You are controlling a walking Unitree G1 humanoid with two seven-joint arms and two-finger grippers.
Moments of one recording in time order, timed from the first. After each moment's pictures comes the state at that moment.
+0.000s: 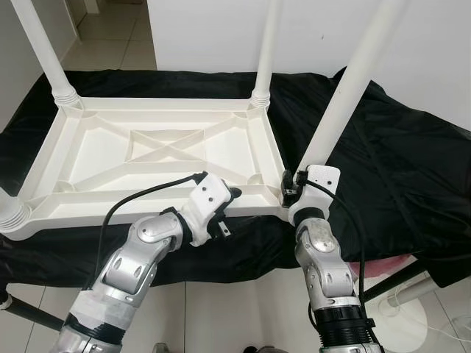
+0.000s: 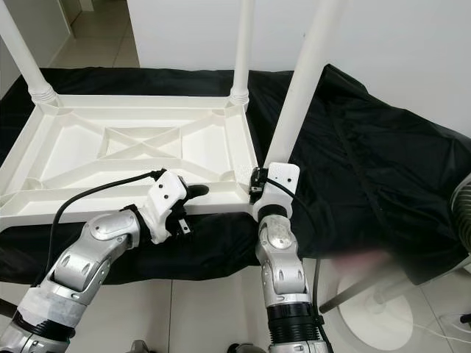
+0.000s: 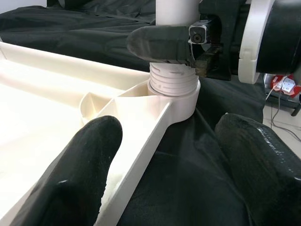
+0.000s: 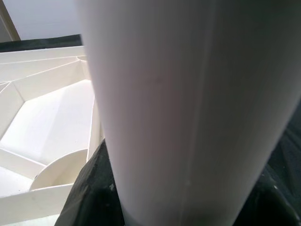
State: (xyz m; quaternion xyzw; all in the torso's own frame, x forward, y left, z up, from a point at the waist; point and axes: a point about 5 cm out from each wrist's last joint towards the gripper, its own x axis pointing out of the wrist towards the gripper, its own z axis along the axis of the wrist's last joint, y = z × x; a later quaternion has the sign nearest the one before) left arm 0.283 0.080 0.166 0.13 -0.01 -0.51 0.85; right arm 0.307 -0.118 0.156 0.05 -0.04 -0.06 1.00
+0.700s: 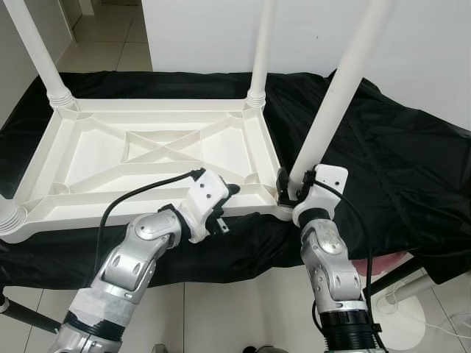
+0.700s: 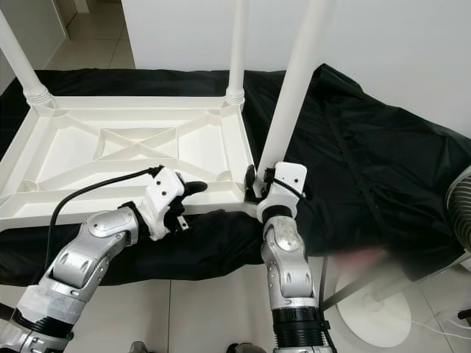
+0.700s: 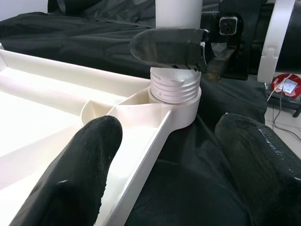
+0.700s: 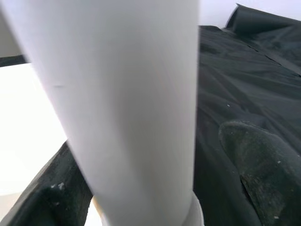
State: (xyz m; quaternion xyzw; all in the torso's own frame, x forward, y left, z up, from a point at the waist) left arm 0.286 0.082 0.169 0.12 -0.02 -0.51 0.85; right arm 0.302 -0.124 0.158 0.07 -0.06 -0.01 1.00
